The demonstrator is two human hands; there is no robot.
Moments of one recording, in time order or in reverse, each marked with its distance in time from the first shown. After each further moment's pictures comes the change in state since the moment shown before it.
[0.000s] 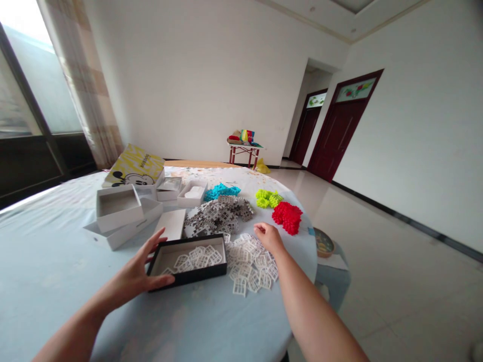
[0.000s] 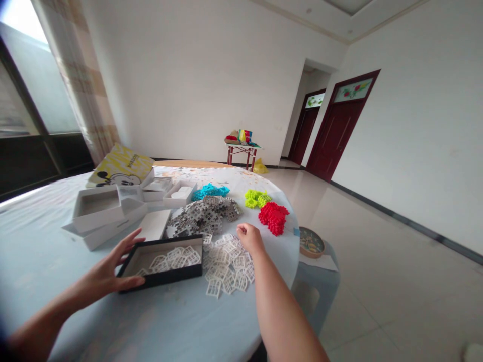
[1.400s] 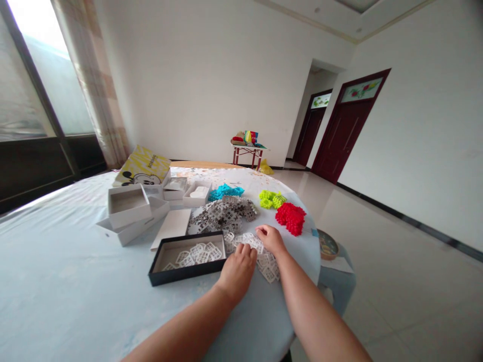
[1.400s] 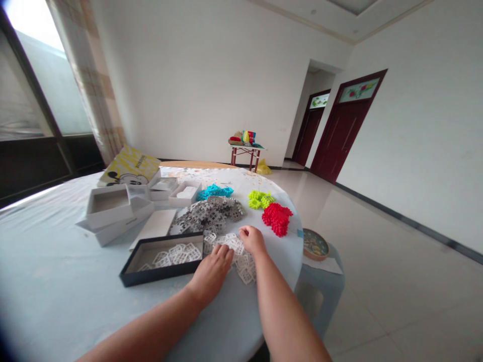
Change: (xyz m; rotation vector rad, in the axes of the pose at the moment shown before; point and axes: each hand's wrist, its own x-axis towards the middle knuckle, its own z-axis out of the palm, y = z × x) left_hand 0.027 0.153 0.157 0.729 -0.173 0.360; right_hand -0.001 0.009 0.011 0.014 0.004 -0.026
